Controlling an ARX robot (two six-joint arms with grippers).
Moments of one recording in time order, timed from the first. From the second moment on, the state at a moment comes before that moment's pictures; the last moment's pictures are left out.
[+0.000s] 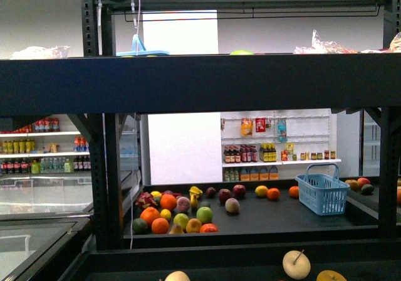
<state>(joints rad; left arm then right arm) 0.62 1.82 1.33 0.18 0.75 -1.21 0.00 0.00 0.02 0.00 0.00 0.00</state>
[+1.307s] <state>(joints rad) -0.15 1.40 1.05 0.00 0.85 -0.84 0.00 0.00 0.02 0.00 0.00 0.00</state>
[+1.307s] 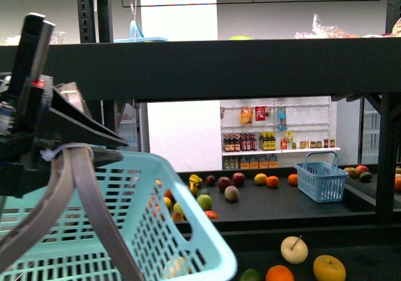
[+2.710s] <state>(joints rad) -0.28 1.46 1.01 0.07 0.84 -0.79 -0.04 1.60 0.52 0.11 -0.04 0.26</state>
